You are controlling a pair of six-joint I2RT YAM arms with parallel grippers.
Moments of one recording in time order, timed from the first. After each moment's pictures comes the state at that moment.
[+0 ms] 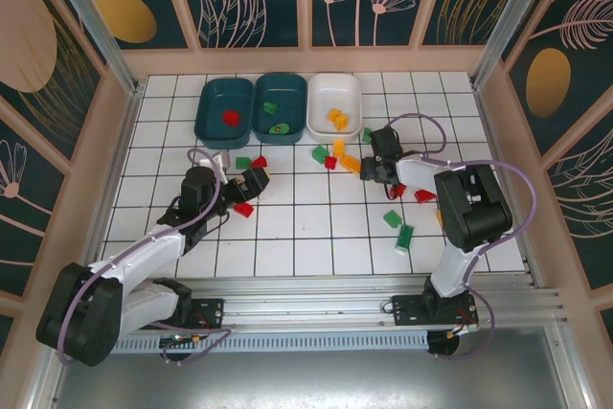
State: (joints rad) left arm -0.39 1.12 0.41 0.28 0.30 -0.84; right arm 0.36 1.77 0.95 -0.24 0.16 0.38
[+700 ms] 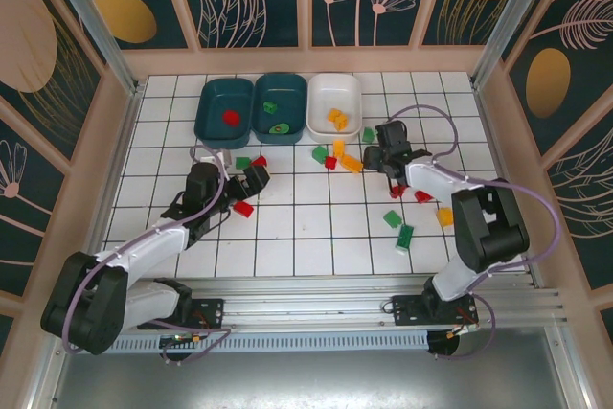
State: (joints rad) left arm -0.39 1.18 0.45 0.25 0.20 -0.82; right arm 0.37 1.60 0.96 -0.22 0.17 0.39
